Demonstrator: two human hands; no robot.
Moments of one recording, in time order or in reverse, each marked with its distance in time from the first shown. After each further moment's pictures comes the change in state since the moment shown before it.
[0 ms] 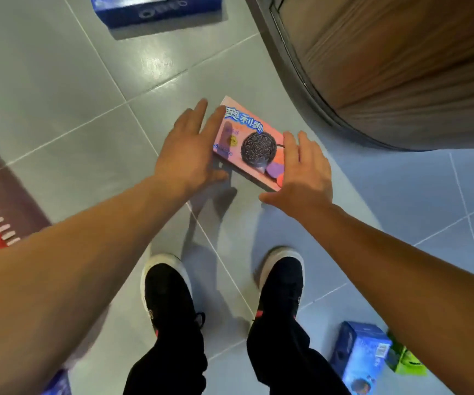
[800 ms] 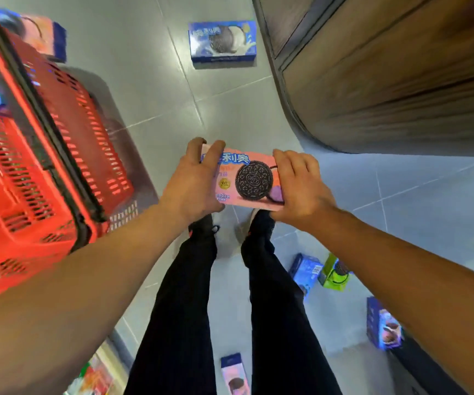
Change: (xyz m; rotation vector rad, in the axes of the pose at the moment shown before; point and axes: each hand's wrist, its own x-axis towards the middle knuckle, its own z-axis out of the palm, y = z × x) left_hand -0.249 0.099 -0.215 -0.178 0.016 -0.134; right_hand -0.220 -0.066 -0.268 -0.027 -0.182 -0.348
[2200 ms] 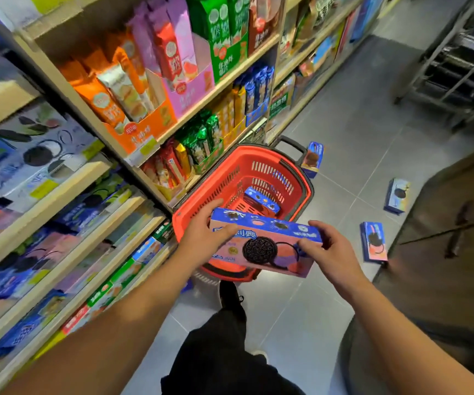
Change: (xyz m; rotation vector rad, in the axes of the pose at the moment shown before) left_hand -0.386 0.017 -0.286 -1.086 1.099 -0.630; right_hand -0.132 -0.350 -0.292 0.675 -0.214 -0.529
